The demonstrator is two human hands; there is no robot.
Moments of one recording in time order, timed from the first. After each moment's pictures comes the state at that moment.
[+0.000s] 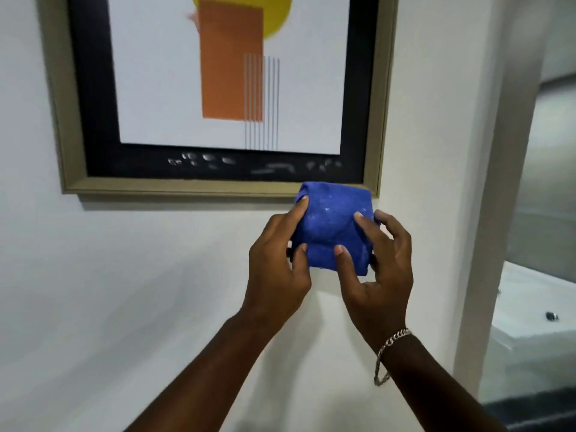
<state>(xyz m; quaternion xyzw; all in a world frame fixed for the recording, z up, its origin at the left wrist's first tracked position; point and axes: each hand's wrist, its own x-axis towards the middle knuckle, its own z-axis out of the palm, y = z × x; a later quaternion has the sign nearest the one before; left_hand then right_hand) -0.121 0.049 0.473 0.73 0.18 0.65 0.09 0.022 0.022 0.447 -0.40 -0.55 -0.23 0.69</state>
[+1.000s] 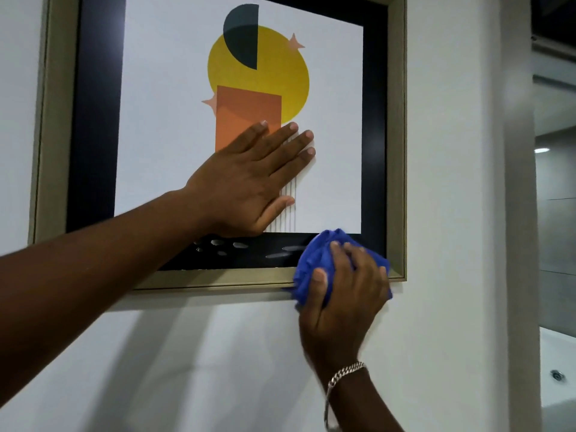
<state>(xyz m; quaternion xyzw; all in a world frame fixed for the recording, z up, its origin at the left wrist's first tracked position) -0.198 0.151 0.690 0.72 0.17 0.32 -0.60 -0.033 0.123 0.514 -0.46 -0.42 -0.43 0.66</state>
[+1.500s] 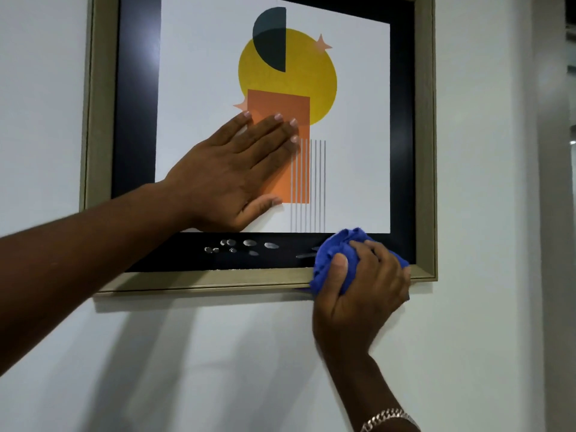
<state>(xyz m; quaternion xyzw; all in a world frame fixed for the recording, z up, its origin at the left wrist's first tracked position) -0.255 0.157 0.699 0.71 0.17 0.30 -0.62 -0.066 0.124 0.526 -0.46 -0.38 -0.40 0.70</state>
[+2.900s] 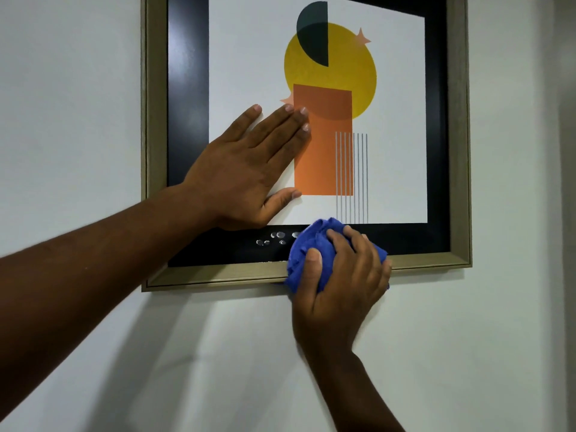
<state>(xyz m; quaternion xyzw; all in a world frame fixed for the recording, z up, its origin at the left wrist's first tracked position) -0.296 0.164 0.694 0.72 0.18 0.33 -0.58 -0.160 0.134 0.525 -0.46 -0.40 -0.37 0.70</state>
